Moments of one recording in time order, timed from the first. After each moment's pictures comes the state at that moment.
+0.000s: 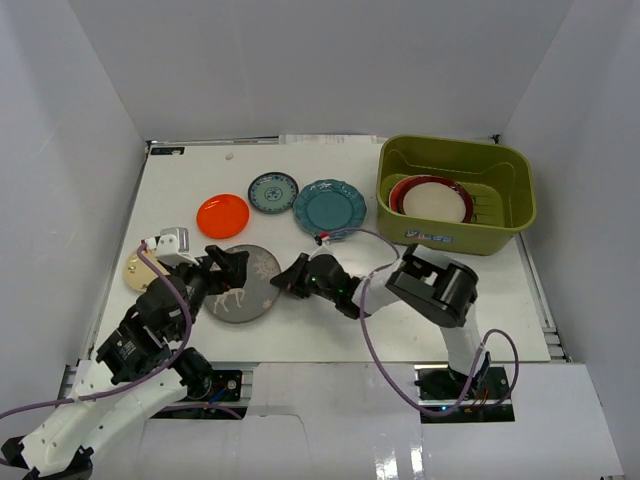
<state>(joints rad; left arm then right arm) -0.77 0.38 0.70 -0.50 -0.53 -0.55 1.05 2.07 0.90 0.81 0.05 1.25</state>
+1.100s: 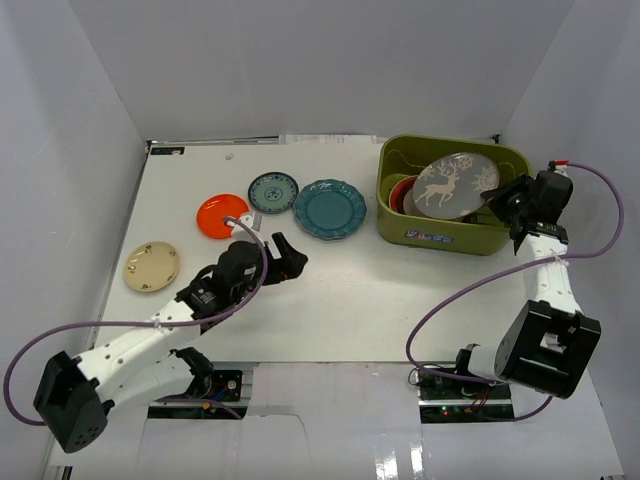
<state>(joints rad) -0.75 0.89 0.59 -0.12 -0.21 -0.76 -0.30 1.28 0.96 -0.12 -0.29 0.64</state>
